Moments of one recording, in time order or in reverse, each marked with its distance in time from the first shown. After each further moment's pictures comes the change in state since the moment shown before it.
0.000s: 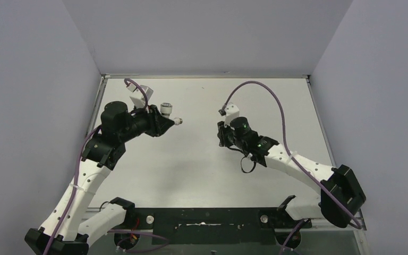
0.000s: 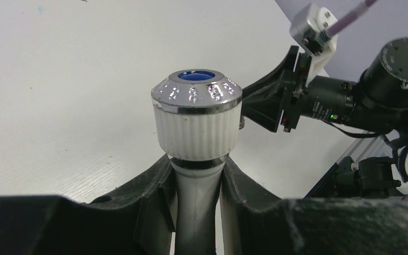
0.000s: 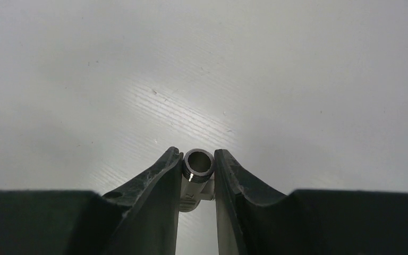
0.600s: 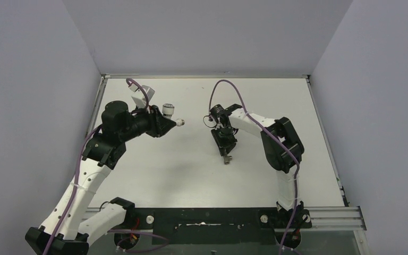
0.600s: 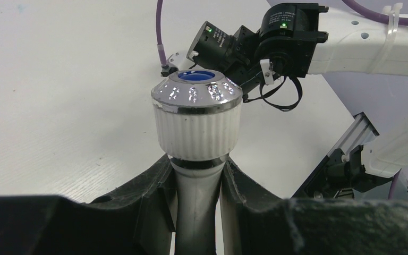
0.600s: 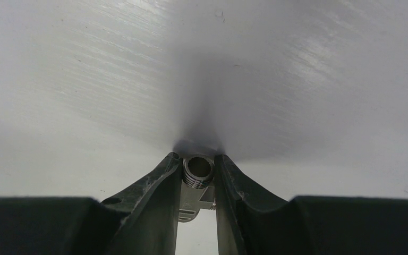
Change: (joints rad) left arm 0.000 0.011 0.000 0.011 0.049 -0.004; right arm -0.107 0.686 0.540 -0.722 -0.237 0.044
